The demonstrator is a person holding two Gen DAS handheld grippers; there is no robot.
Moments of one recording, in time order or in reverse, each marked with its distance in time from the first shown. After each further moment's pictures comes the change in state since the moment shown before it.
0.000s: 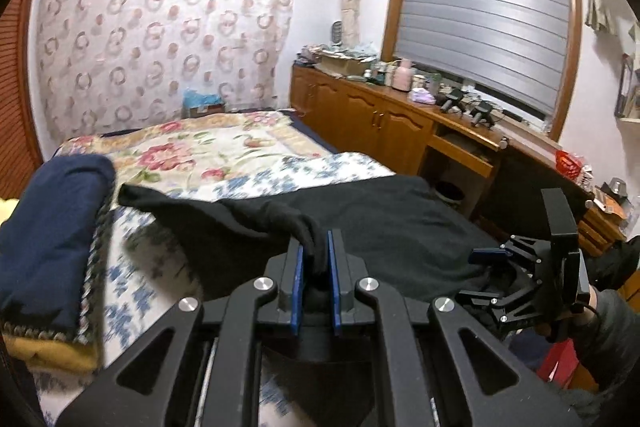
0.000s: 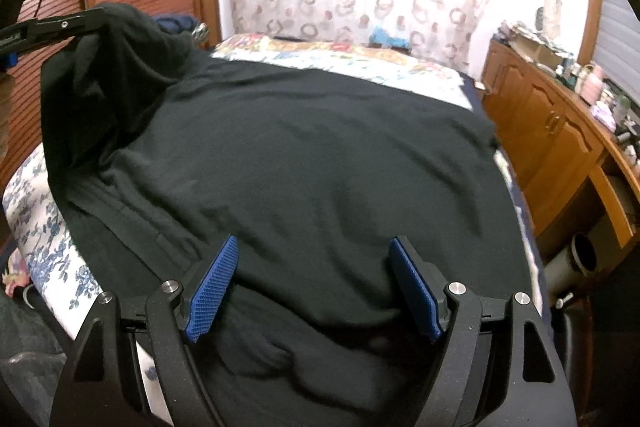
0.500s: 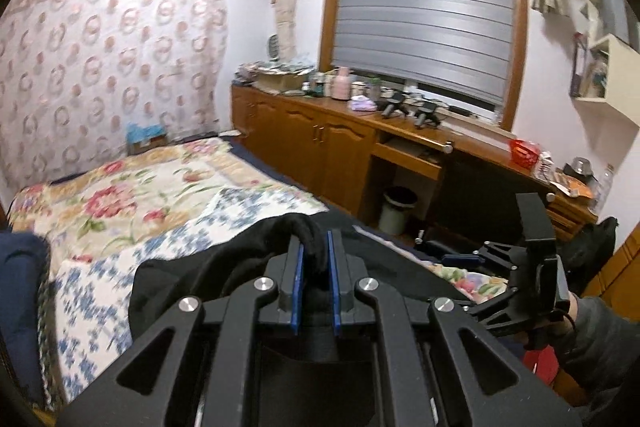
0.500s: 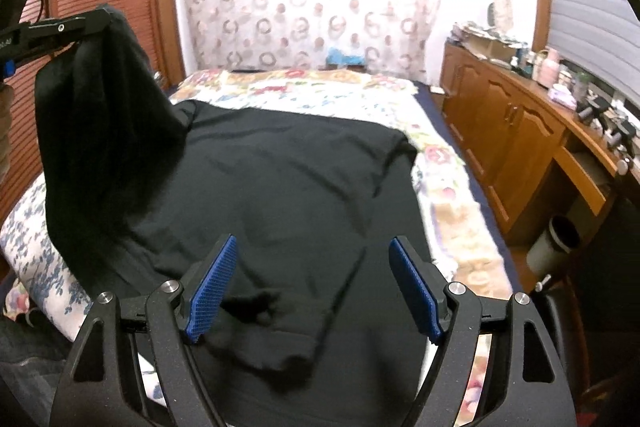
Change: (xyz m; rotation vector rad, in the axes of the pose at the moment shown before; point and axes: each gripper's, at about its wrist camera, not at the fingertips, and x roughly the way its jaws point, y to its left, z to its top) left arm 0.023 -0.082 0.059 0.134 -0.032 -0.171; right arm -0.048 -0.053 -0.003 0.119 -0.095 -0.092
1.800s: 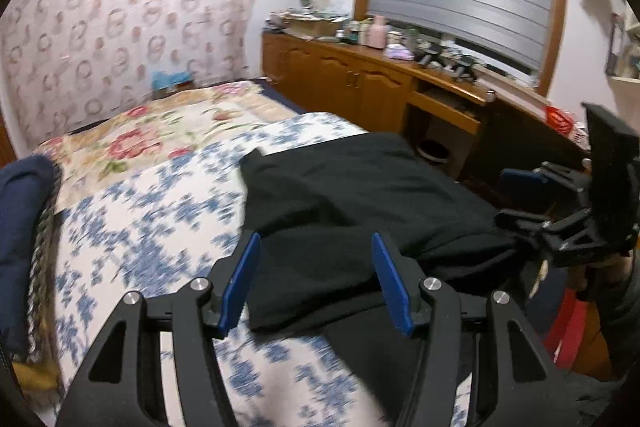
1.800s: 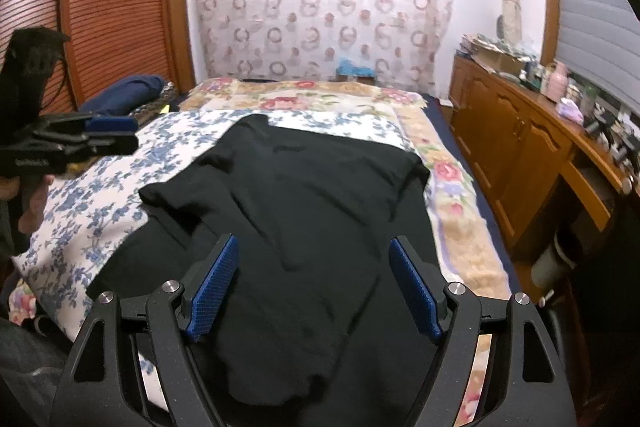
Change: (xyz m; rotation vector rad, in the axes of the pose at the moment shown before) left arm 0.019 0.041 -0.072 -0.075 0.178 0.128; right arm -0.006 0.013 0.017 -0.039 -0.030 0.043
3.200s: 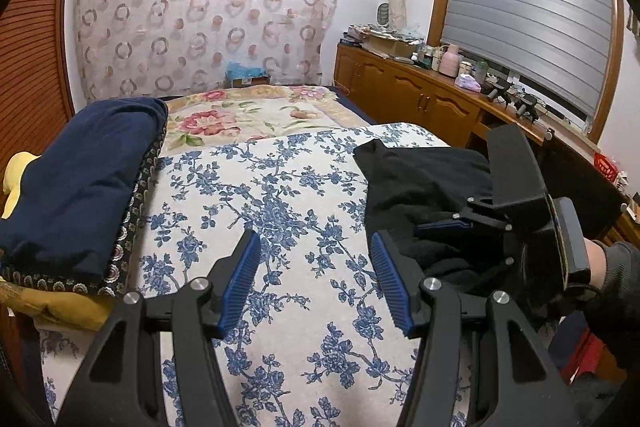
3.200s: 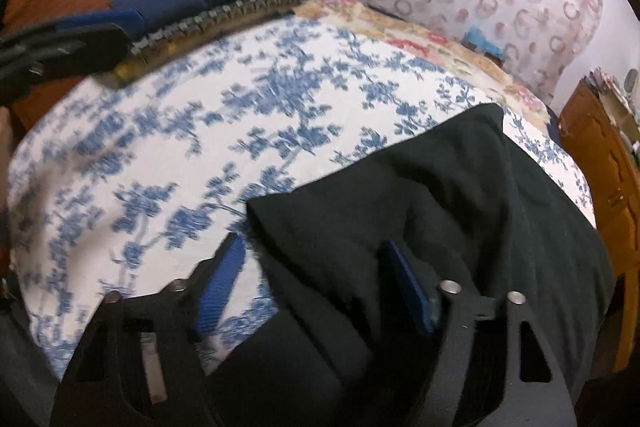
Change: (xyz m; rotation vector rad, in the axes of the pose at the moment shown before) left arm -0.049 0.089 -0.052 -0.168 -0.061 0.171; right arm 0.158 0.165 0.034 -0.364 0.288 0.236
